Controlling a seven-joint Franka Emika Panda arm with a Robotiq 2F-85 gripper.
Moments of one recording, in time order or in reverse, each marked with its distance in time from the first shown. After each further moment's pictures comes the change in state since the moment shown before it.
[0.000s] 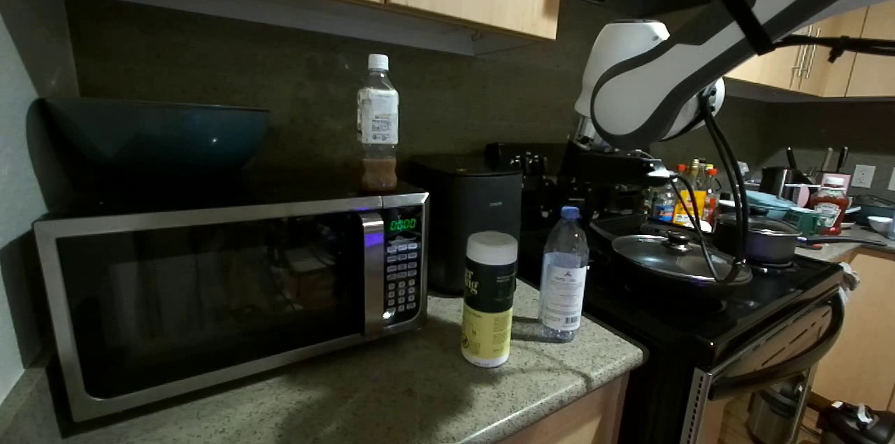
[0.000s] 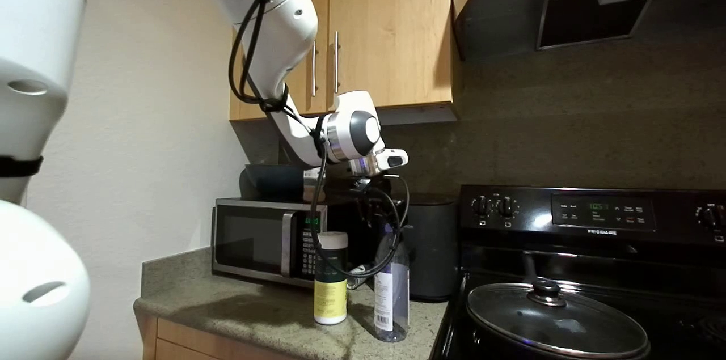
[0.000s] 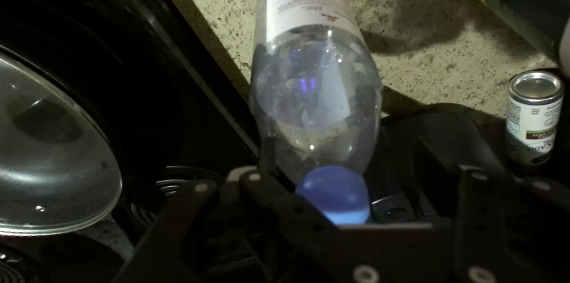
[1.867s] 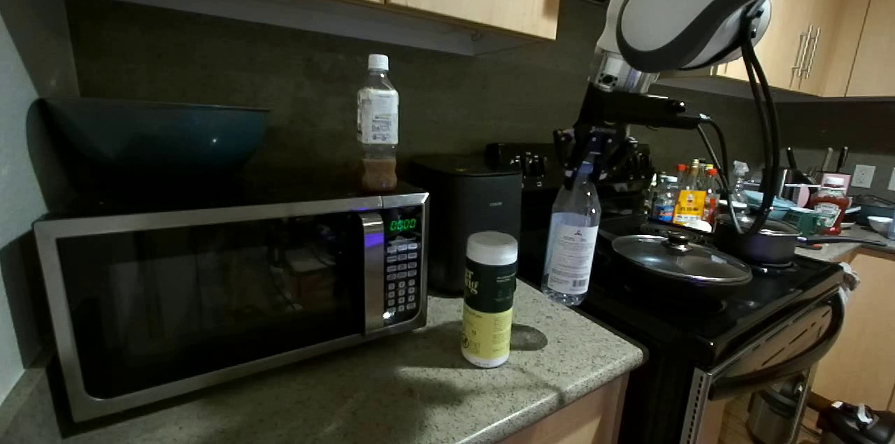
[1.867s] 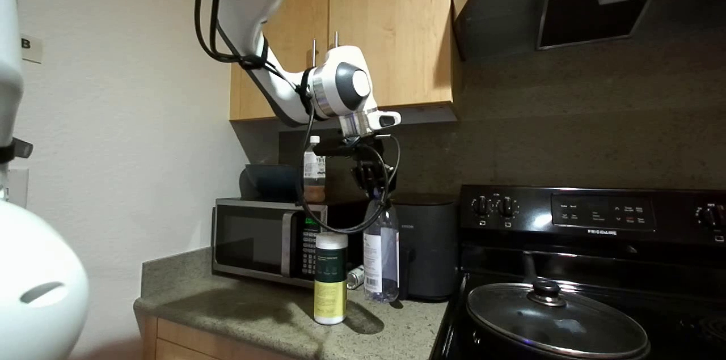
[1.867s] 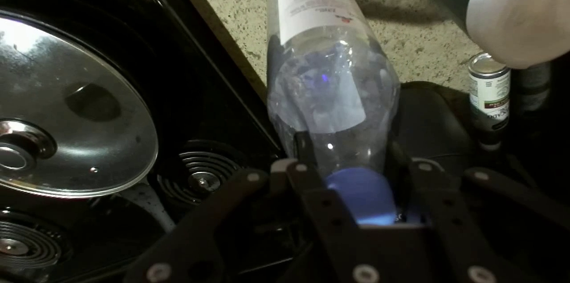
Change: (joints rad) arm -0.004 -0.183 0.020 -0.001 0.049 -0.172 -0.015
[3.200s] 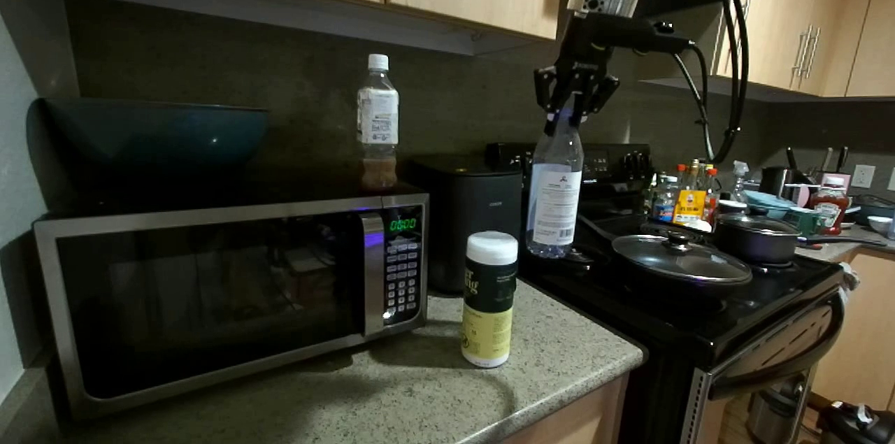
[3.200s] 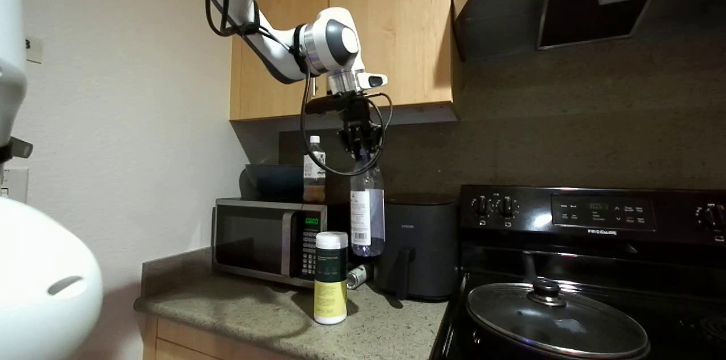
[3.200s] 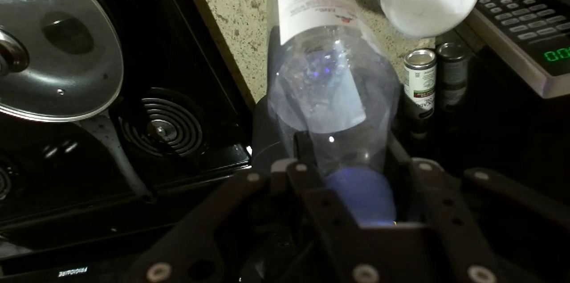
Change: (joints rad) arm 0.063 0.011 0.011 0.249 0.034 -0.242 -0.134
